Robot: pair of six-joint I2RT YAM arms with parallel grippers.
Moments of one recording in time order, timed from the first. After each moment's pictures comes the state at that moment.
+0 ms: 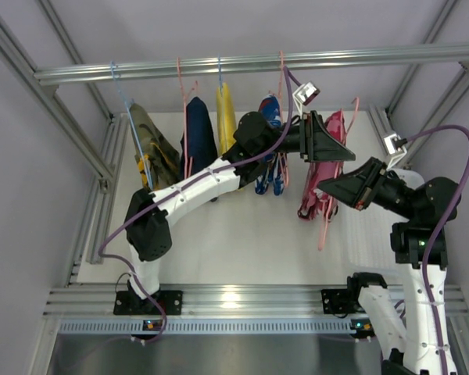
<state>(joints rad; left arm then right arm) -0.91 1.91 1.80 0.65 0.81 -1.29 -0.07 0.62 0.93 -0.05 -1.13 0.94</state>
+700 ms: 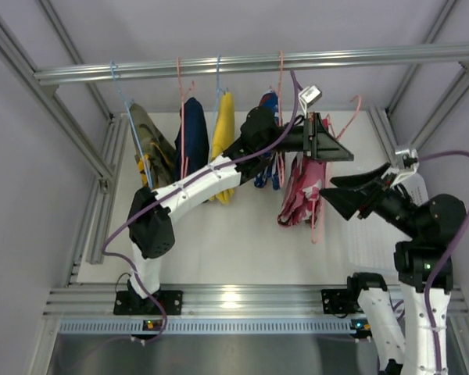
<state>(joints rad) -0.90 1.95 1.83 0.50 0.80 -1.29 -0.07 0.54 0.94 -0.22 -0.98 0.68</state>
